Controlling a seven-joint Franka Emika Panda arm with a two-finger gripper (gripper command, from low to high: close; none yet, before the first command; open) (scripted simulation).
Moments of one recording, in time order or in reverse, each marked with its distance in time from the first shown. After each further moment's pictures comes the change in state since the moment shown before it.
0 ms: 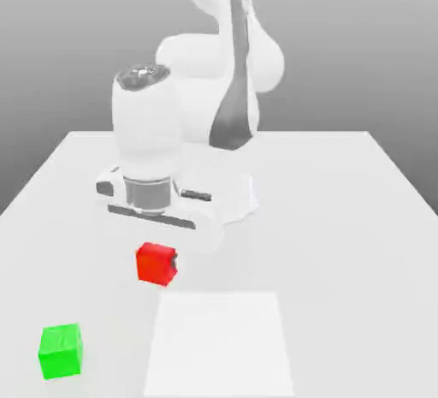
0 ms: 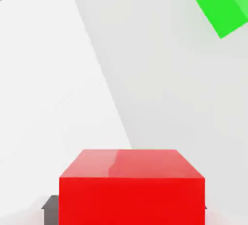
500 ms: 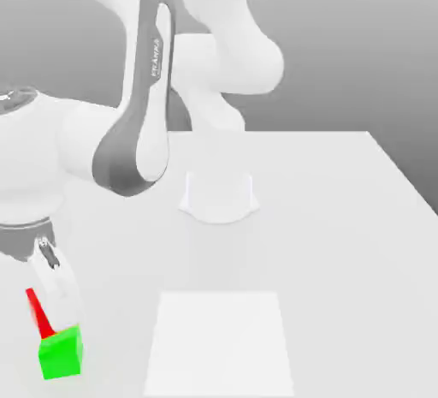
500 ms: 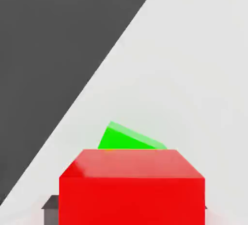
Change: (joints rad) arm -0.095 0.337 -0.058 0.355 0.035 -0.023 0.266
